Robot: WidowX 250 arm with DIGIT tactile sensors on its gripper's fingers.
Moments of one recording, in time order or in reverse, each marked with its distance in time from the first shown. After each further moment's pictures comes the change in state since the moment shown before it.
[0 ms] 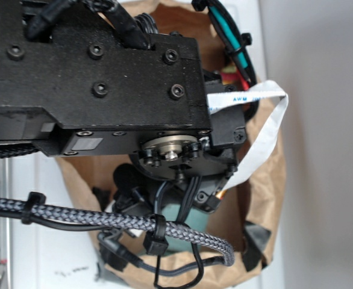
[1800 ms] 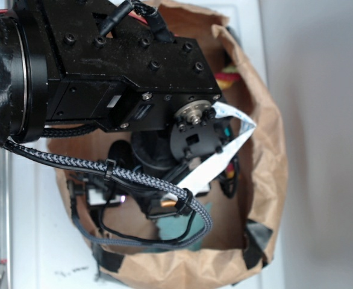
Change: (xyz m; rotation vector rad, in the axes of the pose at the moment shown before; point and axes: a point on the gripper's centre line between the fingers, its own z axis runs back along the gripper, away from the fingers) arm -0.007 -0.030 -0.045 -0.256 -0.100 -0.840
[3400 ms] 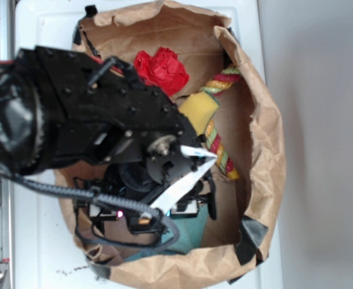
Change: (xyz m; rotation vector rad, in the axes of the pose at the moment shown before) arm 0.002 -0.012 -0.049 0.025 -0.080 -0.099
